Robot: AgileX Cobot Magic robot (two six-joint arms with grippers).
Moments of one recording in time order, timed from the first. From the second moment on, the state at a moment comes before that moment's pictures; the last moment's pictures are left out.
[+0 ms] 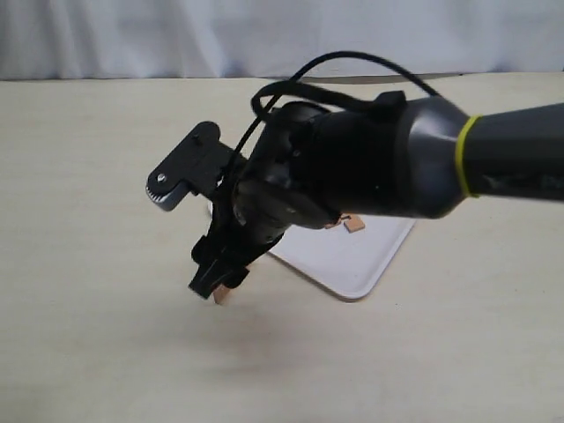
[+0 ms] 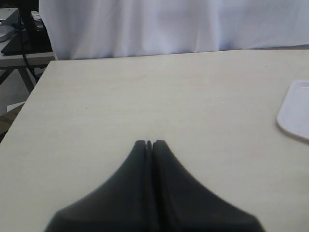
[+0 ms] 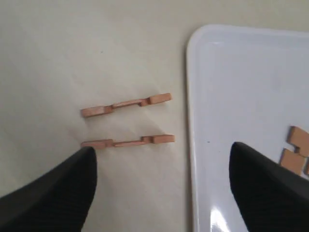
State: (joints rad) left arm -0.07 0.00 0.00 0.14 0.36 -0.10; right arm 0.61 1.87 -1.24 -0.40 0.60 0.23
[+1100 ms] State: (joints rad) left arm -0.07 0.00 0.00 0.14 0.36 -0.10; right arm 0.52 2.03 -1.24 0.03 0.46 -0.13
